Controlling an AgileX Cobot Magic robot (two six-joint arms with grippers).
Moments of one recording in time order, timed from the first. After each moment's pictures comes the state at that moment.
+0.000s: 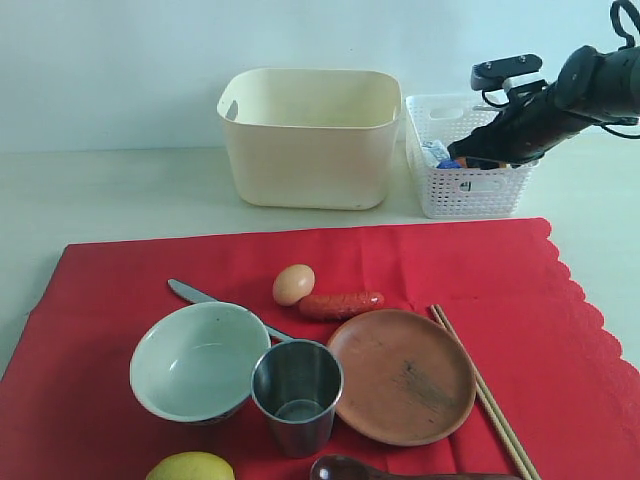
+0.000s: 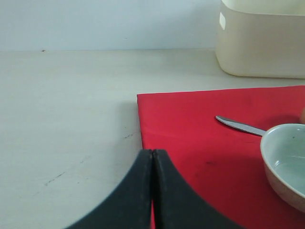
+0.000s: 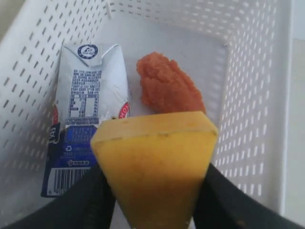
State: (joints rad) left arm -0.02 0.01 0.00 -0.13 0.37 0.12; right arm 0.05 2.27 -1.66 0.30 0.38 -0.43
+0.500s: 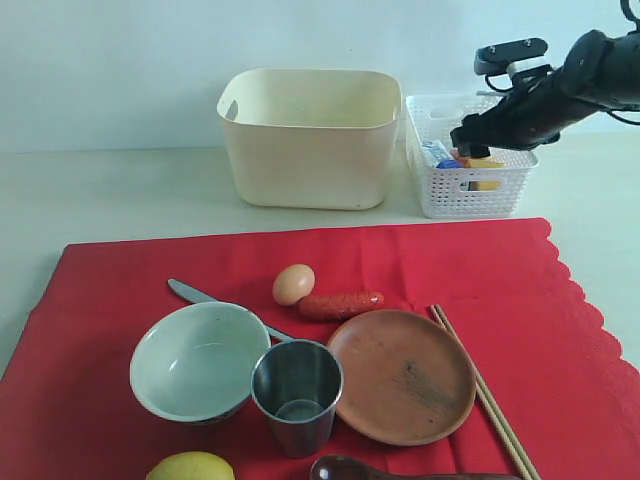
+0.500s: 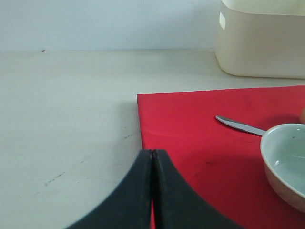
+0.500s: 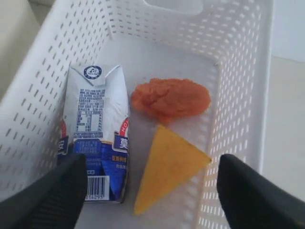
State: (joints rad) left arm -0.02 0.01 0.00 -0.13 0.37 0.12; right arm 0.05 2.23 -1.67 0.30 0.39 -0.44
